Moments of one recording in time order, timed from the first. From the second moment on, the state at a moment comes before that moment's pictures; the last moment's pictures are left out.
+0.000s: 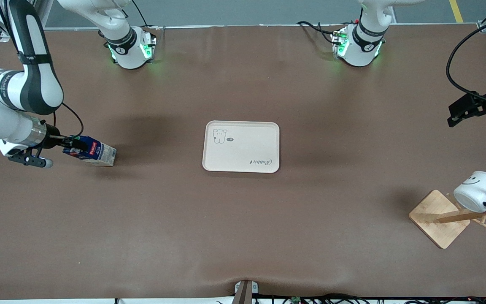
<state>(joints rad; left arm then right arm) 0.00 0.06 -0.05 -1.43 0.04 1.56 -0.02 0.11 0.14 -0.26 -2.11 0.09 2.10 0.02</state>
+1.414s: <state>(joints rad) -0.06 -0.16 -0.05 -1.68 0.02 1.56 -0.10 0.12 0.14 -0.25 -1.82 0.09 2.01 0.02</state>
